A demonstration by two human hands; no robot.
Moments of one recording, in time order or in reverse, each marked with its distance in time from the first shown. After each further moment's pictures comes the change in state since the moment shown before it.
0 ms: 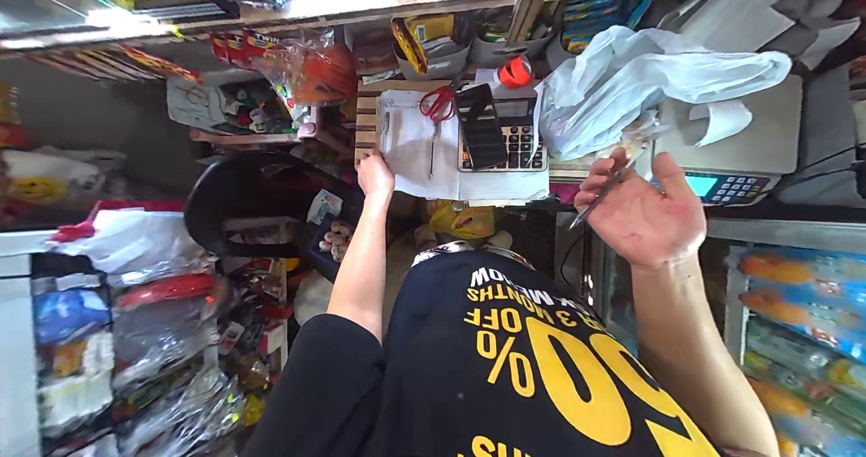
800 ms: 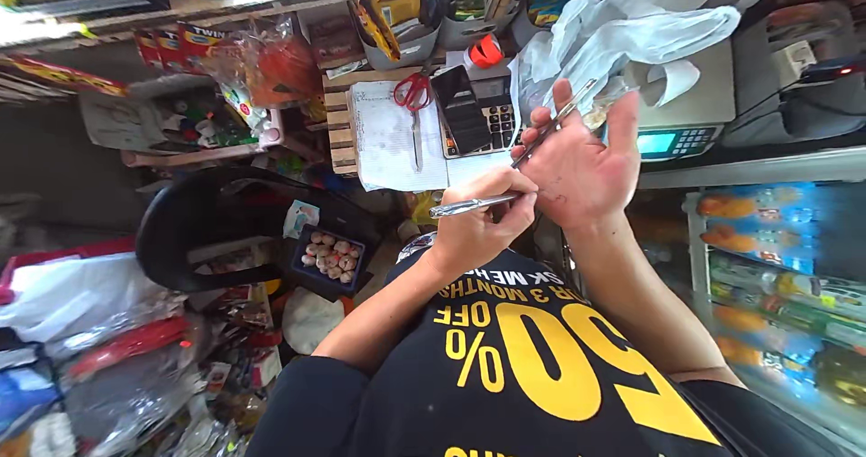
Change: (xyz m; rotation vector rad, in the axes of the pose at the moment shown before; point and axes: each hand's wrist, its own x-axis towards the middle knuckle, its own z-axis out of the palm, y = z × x) left_hand -0.182 0.085 -0.049 -1.104 -0.231 1.064; right_hand 0.020 0.065 0.088 -0.147 -0.058 -0.207
